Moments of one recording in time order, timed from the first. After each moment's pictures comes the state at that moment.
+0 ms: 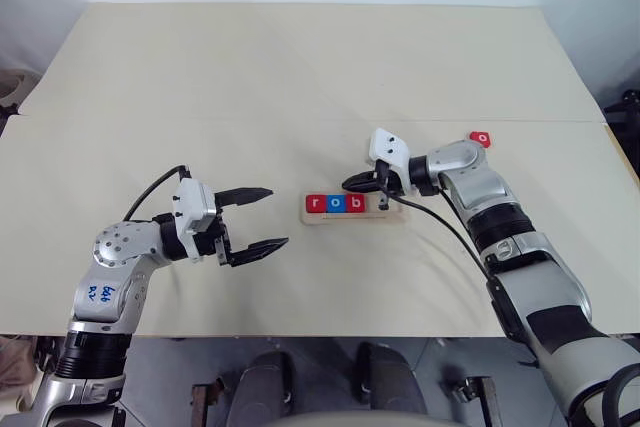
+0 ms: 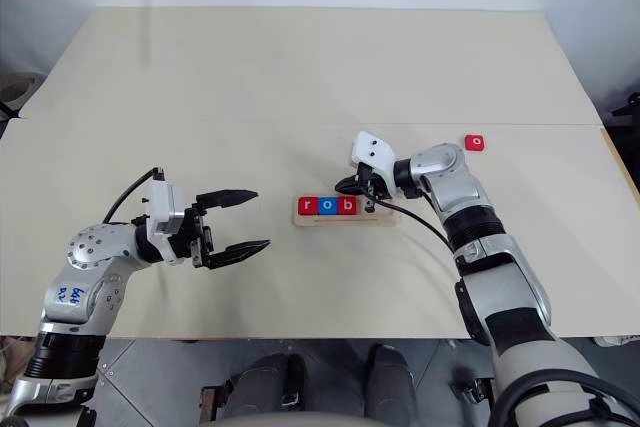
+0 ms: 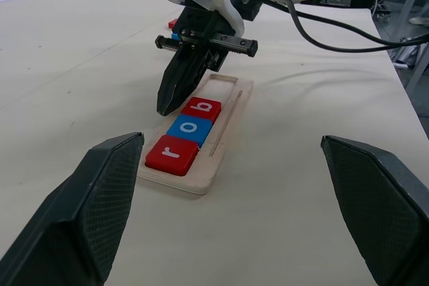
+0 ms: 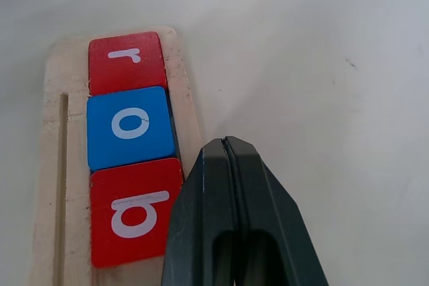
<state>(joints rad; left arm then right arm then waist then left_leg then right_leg) -0.22 0.59 0.08 -0.12 -0.47 0.15 -1.05 -0.97 -0.40 0.26 0.79 0.00 0.04 1.23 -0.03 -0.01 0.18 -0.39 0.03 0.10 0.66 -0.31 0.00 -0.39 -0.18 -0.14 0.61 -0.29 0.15</state>
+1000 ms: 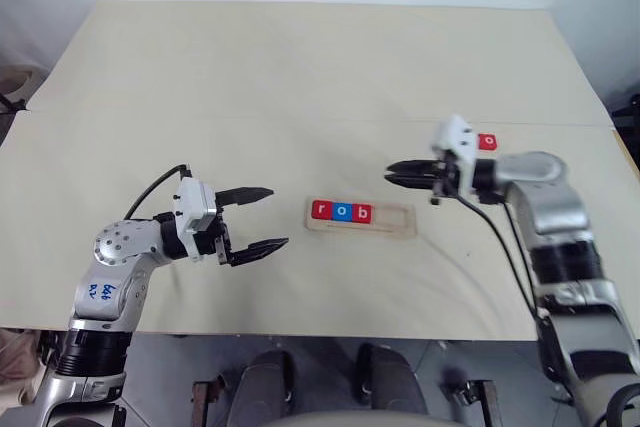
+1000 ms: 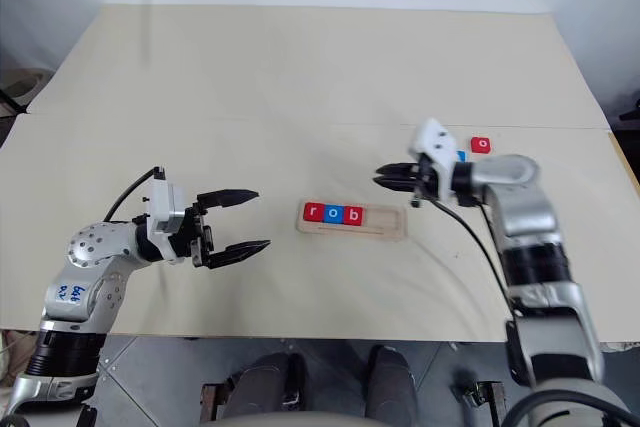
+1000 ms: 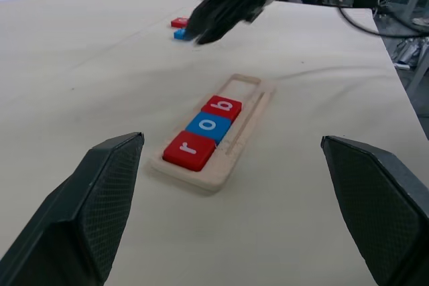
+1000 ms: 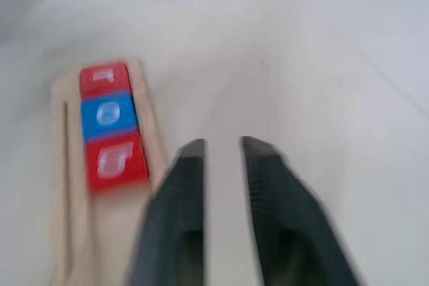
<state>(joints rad) -0.24 0.59 0.07 -0.10 -0.47 0.15 -1.08 -0.53 -0.64 -0.06 0.18 0.23 0.30 1.18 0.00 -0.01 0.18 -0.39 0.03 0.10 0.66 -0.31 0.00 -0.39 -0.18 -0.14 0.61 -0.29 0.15</state>
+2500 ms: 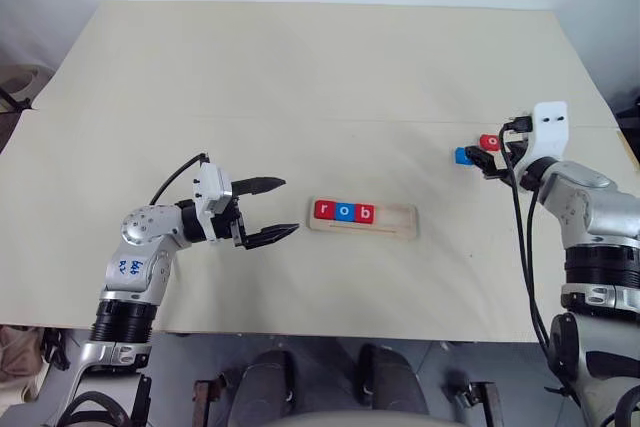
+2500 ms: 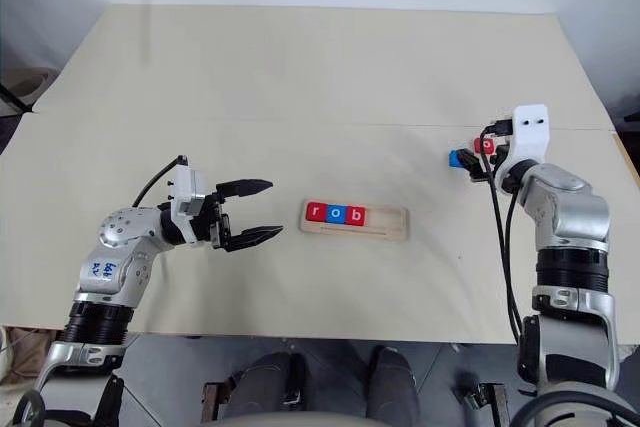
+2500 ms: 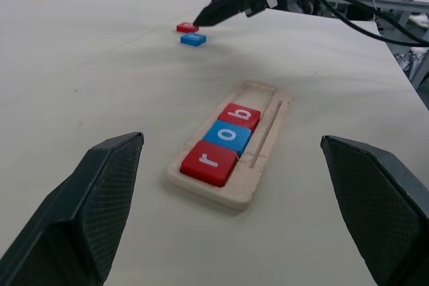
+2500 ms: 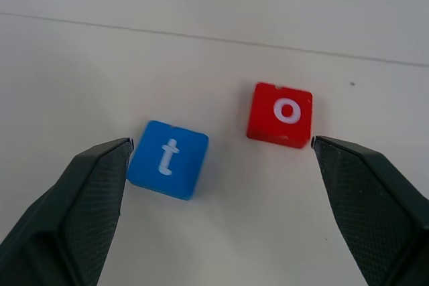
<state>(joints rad) -0.38 0.51 0.02 0.09 -0.43 0.10 -1.10 -0.70 -0.62 -0.22 0.40 0.27 0.70 0.39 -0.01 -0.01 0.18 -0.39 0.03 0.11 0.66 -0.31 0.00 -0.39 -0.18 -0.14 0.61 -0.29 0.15</state>
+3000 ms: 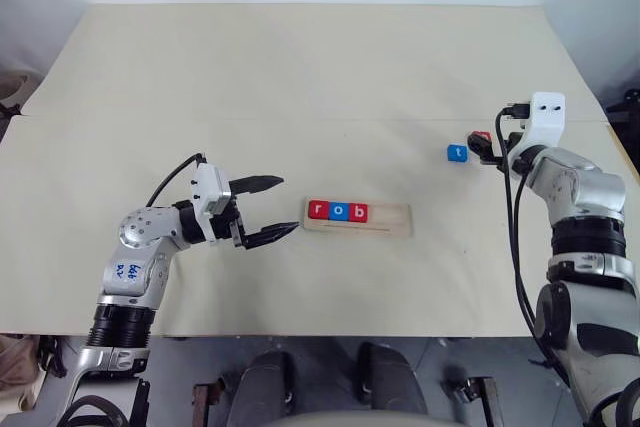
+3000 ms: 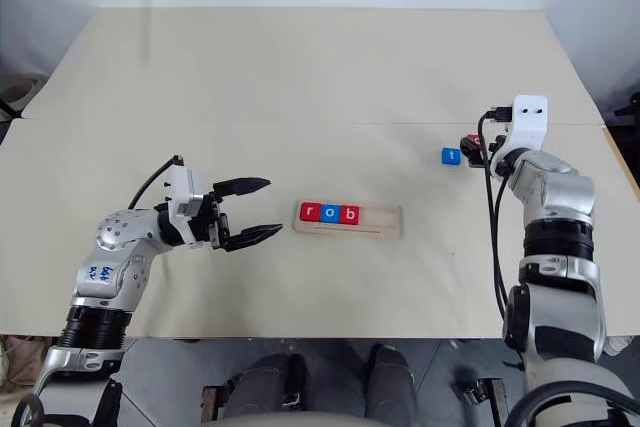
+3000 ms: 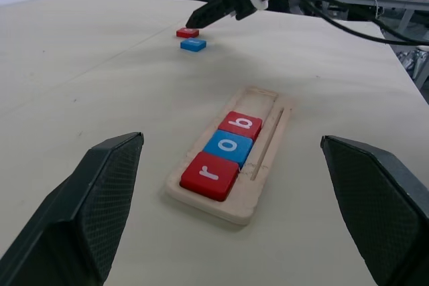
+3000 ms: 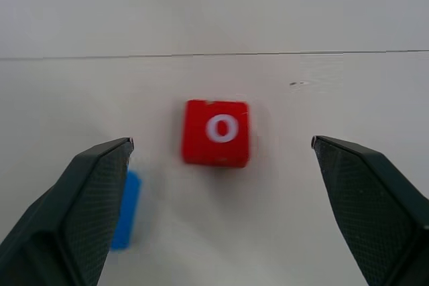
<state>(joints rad) -0.36 0.51 0.03 0.06 -0.43 0.10 -1.07 -0.92 -0.57 -0.24 0.78 0.20 0.56 0.26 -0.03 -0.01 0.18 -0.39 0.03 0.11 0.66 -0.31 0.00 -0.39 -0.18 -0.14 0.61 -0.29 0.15</state>
